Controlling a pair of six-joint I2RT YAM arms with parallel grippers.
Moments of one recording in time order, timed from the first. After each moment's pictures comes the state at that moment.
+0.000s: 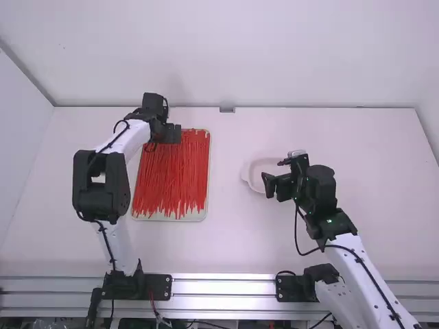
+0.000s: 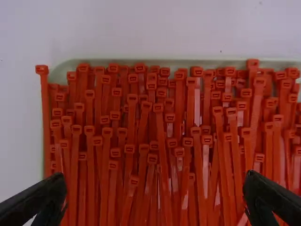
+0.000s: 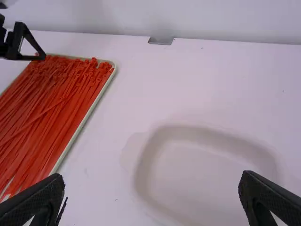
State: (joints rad) left arm -0.03 2.02 1.52 -0.56 -0.04 -0.07; right arm 0.23 0.91 0.51 -0.14 -0.22 0.05
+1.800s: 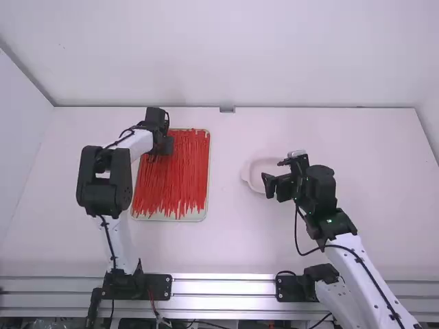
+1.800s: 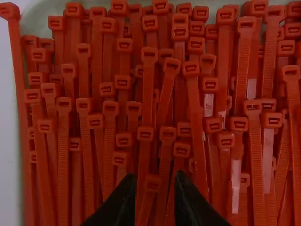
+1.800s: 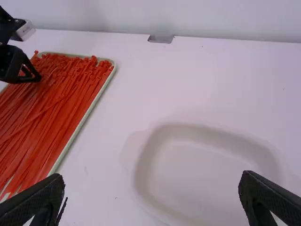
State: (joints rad) left arm -0.01 2.08 1.39 -0.44 -0.09 -0.02; right arm 0.23 0.91 0.51 -0.14 -0.22 0.05
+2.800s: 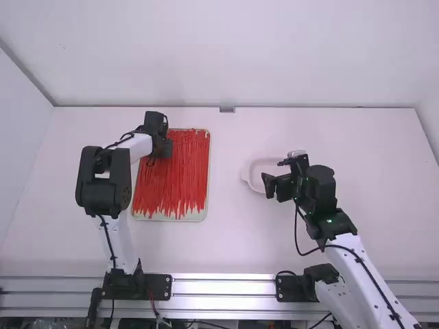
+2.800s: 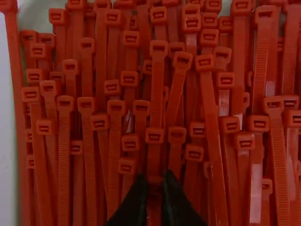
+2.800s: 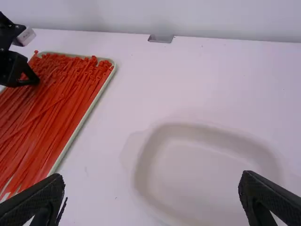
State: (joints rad) left arm -0.01 2.08 1.33 -0.35 -0.09 -0.01; right arm 0.23 0.91 0.51 -0.14 -0.22 0.05
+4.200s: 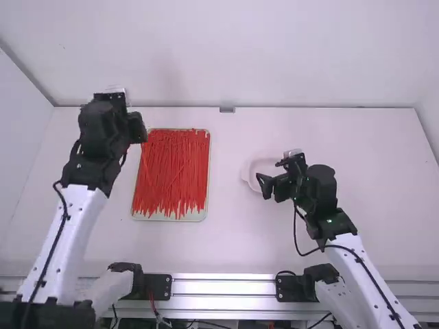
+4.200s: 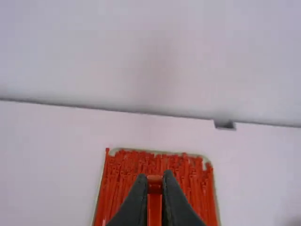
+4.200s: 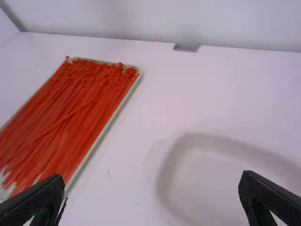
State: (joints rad) left arm -0.01 1.12 1.10 -0.38 0.00 -0.14; right arm 0.23 0.91 0.51 -0.09 -0.36 0.05
